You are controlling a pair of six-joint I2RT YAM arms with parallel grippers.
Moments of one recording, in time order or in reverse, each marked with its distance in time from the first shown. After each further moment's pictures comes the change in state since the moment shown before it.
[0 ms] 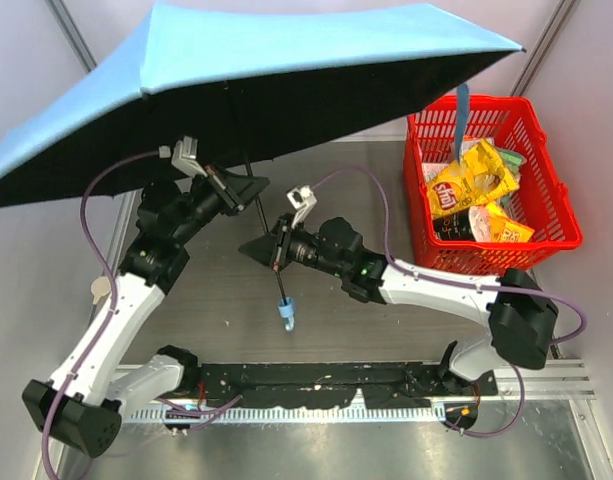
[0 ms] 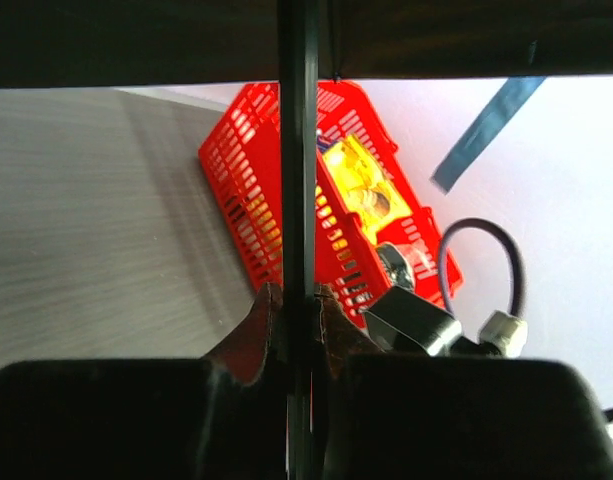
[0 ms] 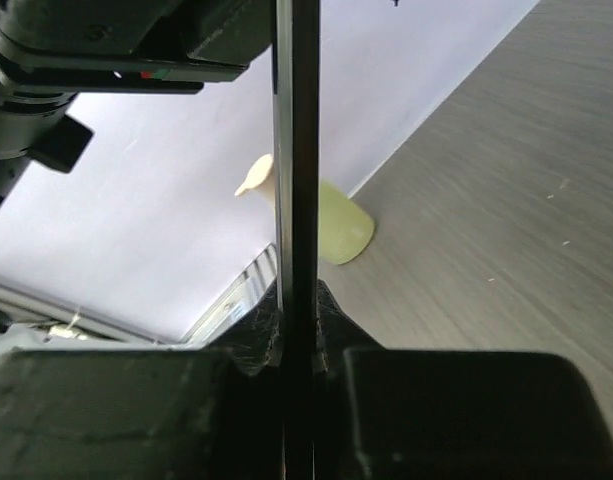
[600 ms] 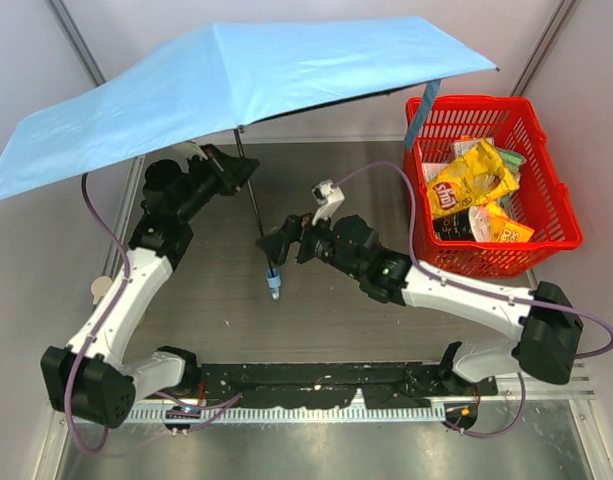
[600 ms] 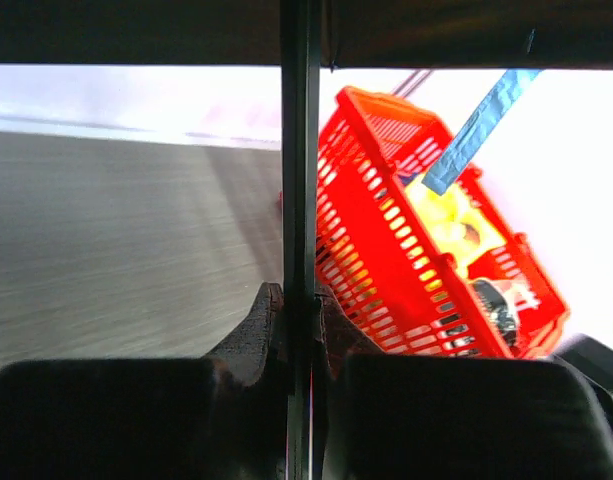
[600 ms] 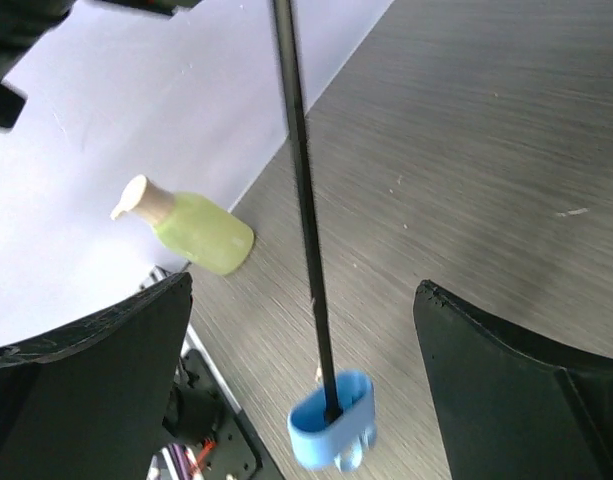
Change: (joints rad) left arm 0.110 0.154 0.005 0.117 0.026 0.175; right arm -0.007 -0.171 -0.087 -0.206 0.220 -0.130
